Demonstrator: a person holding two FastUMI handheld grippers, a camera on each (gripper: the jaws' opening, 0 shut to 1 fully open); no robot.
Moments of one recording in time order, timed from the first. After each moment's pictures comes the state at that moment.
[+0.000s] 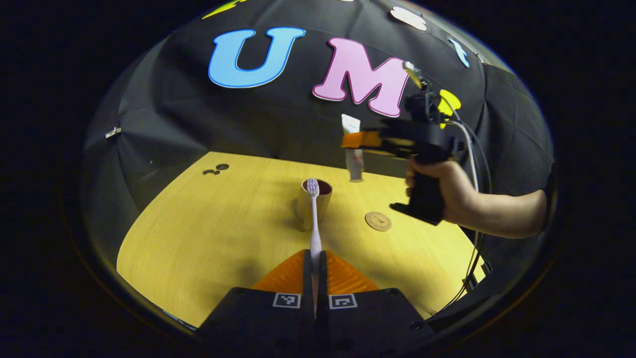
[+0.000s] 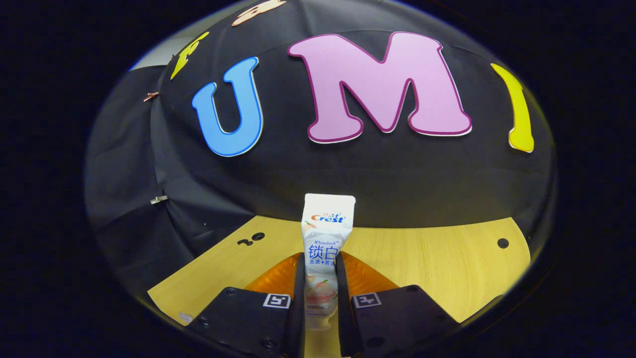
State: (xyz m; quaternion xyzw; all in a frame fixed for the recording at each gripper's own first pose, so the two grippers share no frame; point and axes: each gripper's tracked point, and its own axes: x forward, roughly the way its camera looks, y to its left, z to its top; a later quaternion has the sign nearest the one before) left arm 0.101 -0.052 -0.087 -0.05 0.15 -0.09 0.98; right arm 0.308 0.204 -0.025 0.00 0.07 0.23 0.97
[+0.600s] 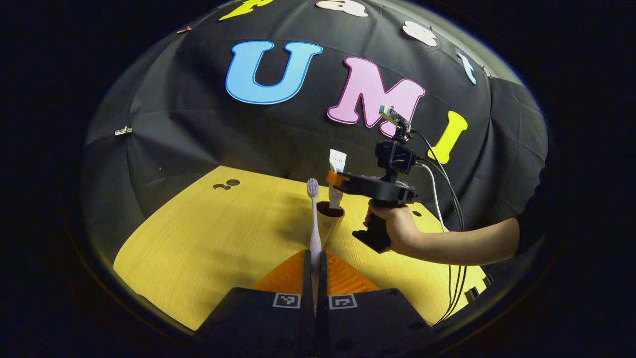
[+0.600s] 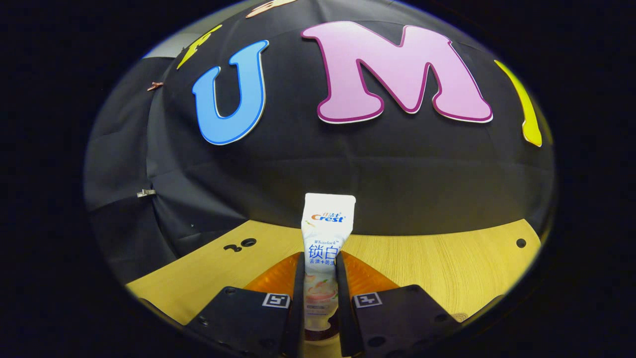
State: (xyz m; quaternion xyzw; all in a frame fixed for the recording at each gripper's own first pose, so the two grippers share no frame) left arm 0.117 -0.024 -0.075 -0.08 0.10 -0.07 0.99; right arm 0.363 0.241 -0.078 -0.01 0.03 0.22 0.97
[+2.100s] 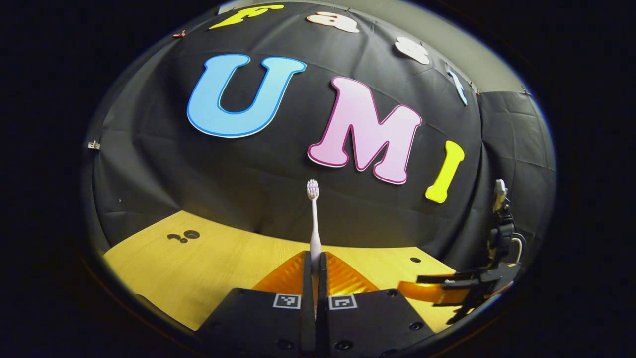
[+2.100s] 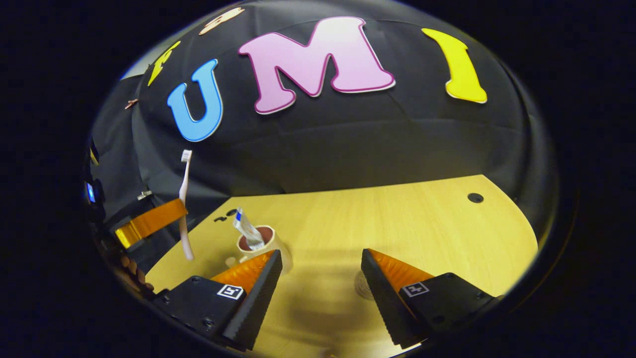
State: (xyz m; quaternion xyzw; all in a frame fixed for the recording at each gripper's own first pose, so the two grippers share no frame) left arm 0.286 -0.057 0.003 -0.08 -0.06 -0.12 0.99; right arm 0.255 0.057 -0.116 0.04 0.14 0.16 0.98
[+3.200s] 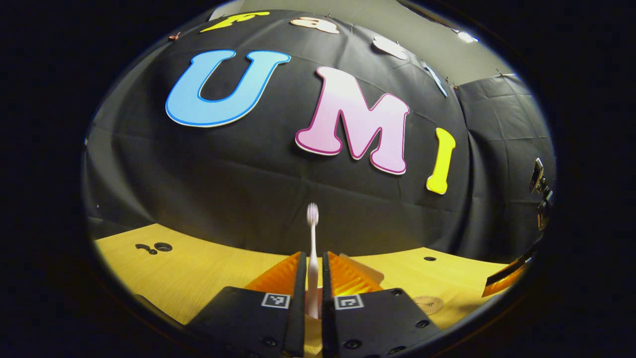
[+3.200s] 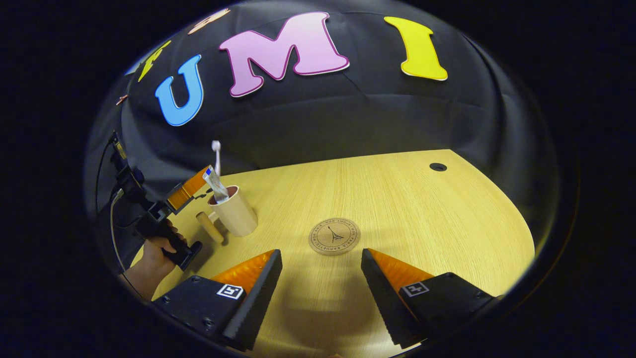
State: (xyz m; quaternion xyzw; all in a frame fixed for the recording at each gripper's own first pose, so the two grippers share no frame) left arm 0.371 -0.073 -0.050 -0.04 -0.13 -0.16 0.98; right arm 0.213 -0.019 -0.177 0.03 0.17 0.12 0.98
